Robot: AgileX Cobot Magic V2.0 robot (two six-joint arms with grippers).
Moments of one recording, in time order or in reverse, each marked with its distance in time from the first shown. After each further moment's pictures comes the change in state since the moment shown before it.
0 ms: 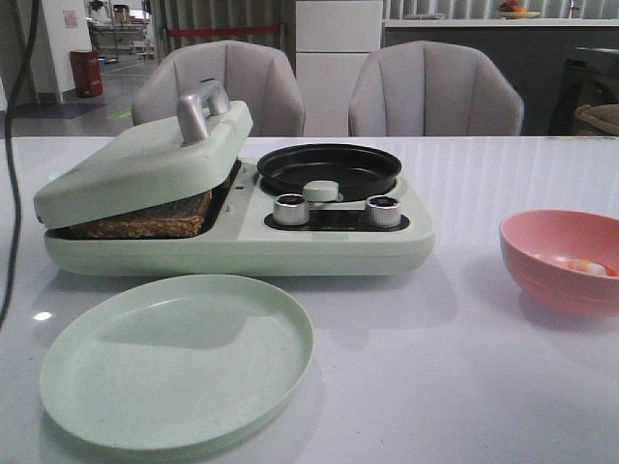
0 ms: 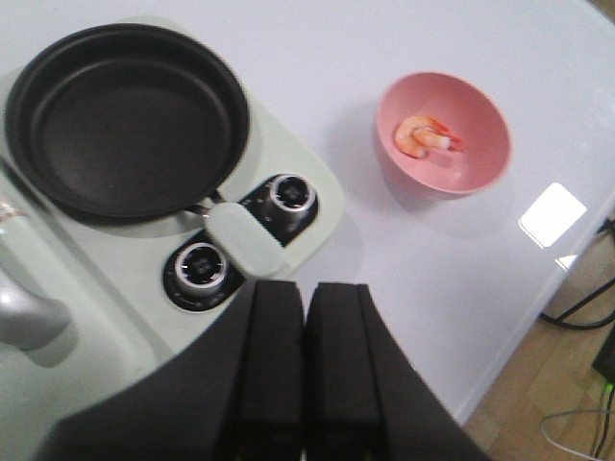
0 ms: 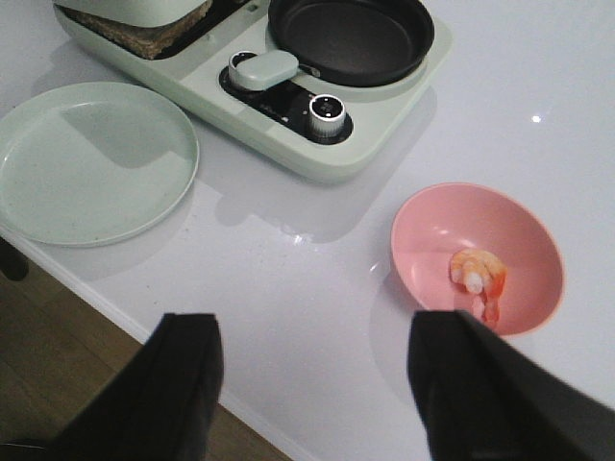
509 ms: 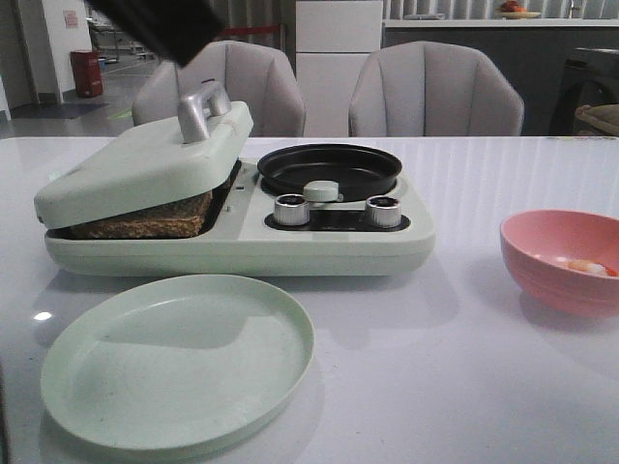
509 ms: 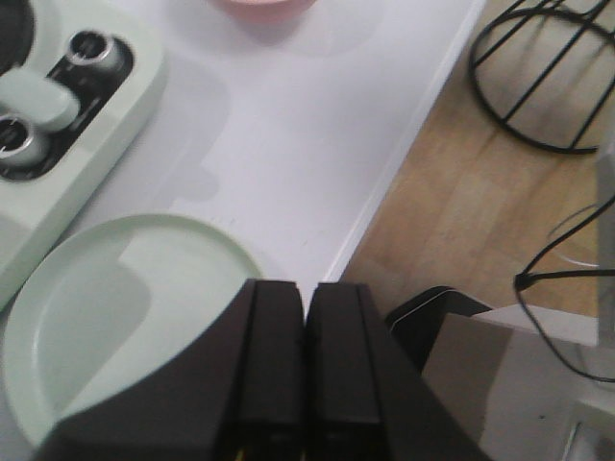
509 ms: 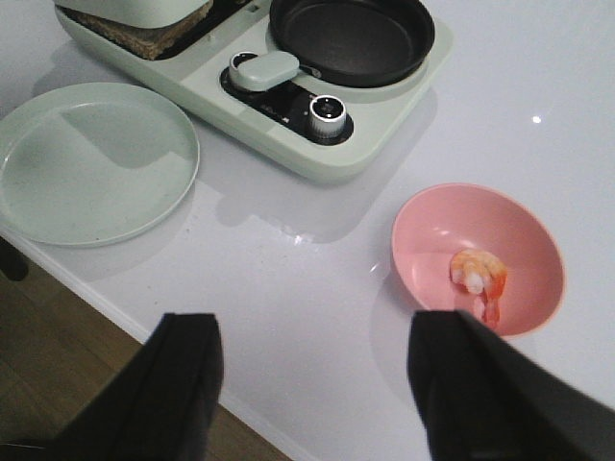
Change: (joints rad) left arm -0.429 -0.377 0.414 0.453 -0.078 -0.301; right arm 0.000 0.000 0.000 0.000 0.000 0.000
